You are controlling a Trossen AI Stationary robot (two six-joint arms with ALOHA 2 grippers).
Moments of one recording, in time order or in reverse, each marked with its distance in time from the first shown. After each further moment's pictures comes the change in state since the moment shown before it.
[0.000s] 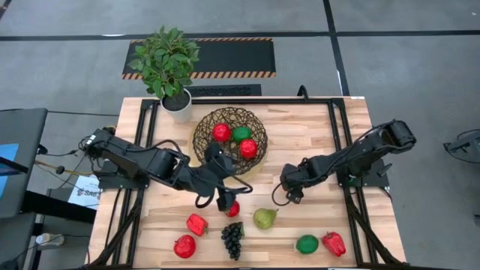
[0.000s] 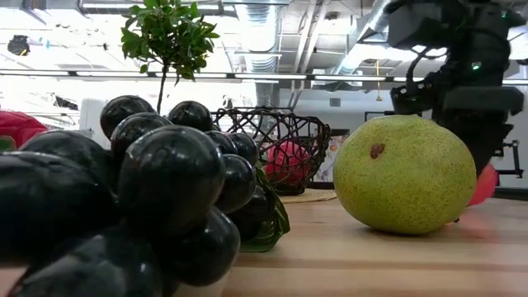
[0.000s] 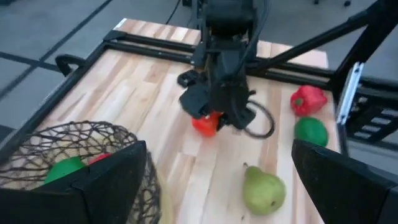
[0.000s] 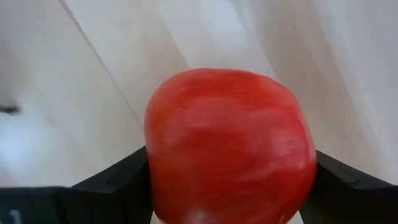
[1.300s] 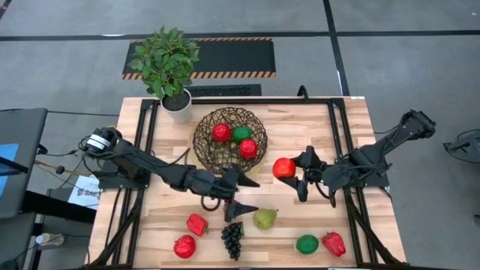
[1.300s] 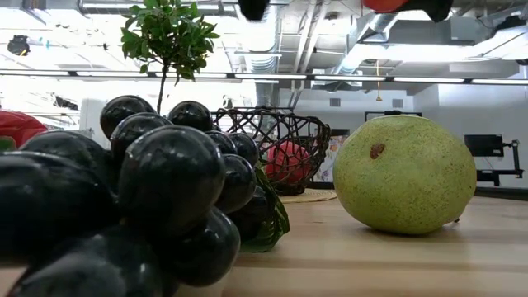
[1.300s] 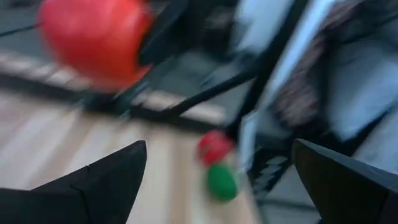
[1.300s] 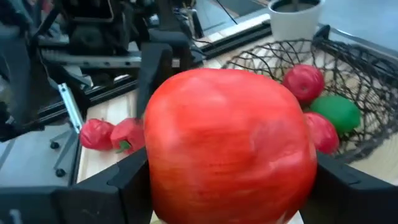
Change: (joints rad) left arm 0.065 -0.003 -0.750 1.351 0.406 0.062; right arm 0.257 -0.432 0.104 0.416 0.578 -0.164
